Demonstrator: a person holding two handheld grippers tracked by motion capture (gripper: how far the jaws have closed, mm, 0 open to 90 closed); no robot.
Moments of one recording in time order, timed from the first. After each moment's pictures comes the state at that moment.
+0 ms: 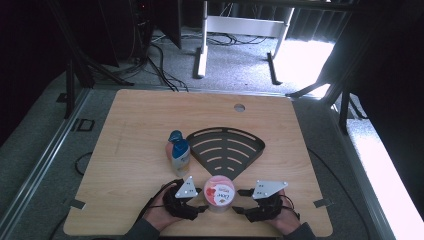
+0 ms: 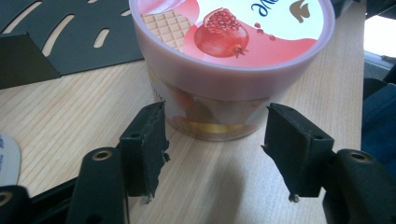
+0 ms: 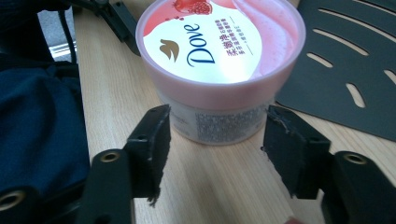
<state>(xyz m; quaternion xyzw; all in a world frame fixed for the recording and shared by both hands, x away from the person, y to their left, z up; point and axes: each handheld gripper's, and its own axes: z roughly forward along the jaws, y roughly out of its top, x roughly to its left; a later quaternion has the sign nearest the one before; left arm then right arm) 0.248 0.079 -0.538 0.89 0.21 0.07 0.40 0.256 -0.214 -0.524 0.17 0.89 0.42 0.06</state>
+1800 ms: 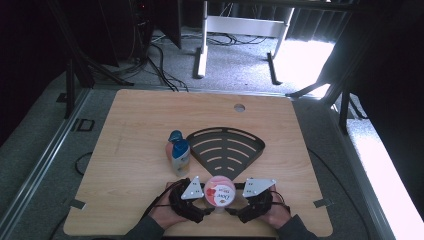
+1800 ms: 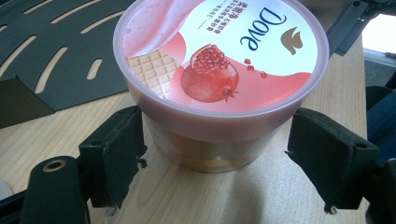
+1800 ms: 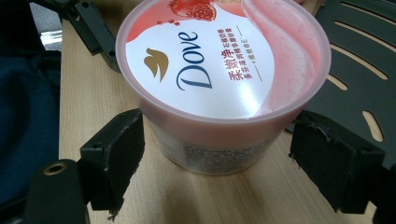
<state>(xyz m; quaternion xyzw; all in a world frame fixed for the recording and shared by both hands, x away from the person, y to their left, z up) 0.250 0.064 -0.536 0.89 0.18 0.09 0.41 0.268 -0.194 -0.534 0.13 0.90 0.42 0.07</state>
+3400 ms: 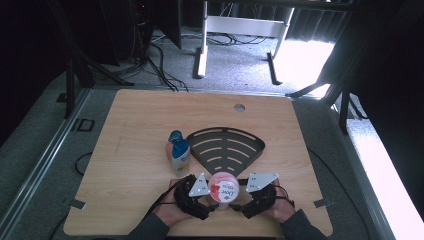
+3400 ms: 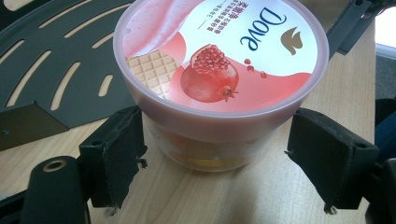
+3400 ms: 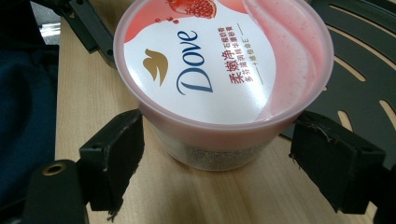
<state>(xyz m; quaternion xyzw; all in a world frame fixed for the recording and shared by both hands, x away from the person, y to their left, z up) 0.255 0.050 -0.520 0.89 0.19 0.11 0.39 0.280 -0.202 -0.521 0.12 0.90 0.40 0.07</state>
